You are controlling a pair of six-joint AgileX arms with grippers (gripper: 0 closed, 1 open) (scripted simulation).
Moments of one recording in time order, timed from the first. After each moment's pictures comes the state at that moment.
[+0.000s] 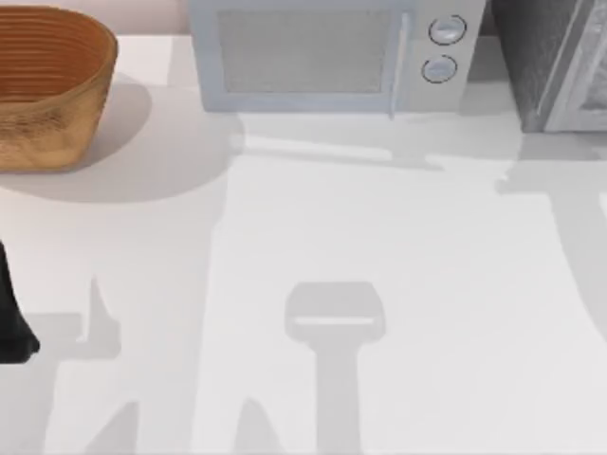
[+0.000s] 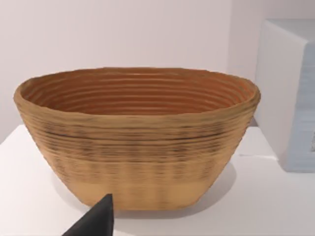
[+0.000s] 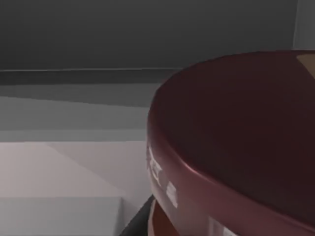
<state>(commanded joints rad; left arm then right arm) 0.00 0.00 0.00 0.00 0.00 0.00 0.13 0.91 1.33 -0.33 0.14 0.02</state>
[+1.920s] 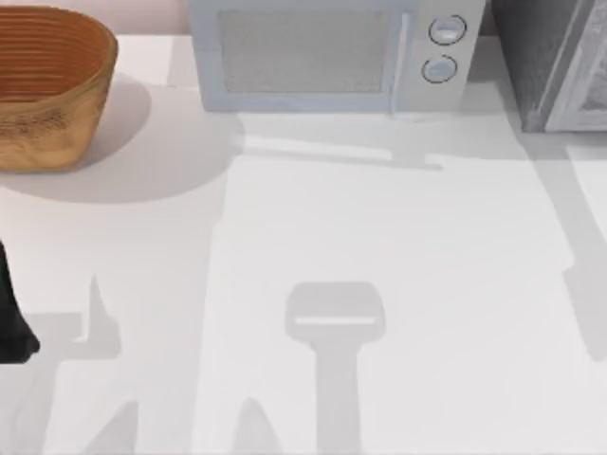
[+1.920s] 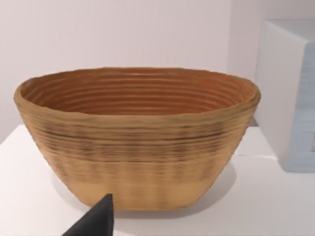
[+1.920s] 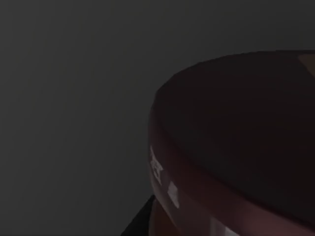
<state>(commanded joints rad) 0.00 0.00 0.00 0.00 0.00 0.00 0.10 1.87 2.30 -0.44 0.12 0.02</state>
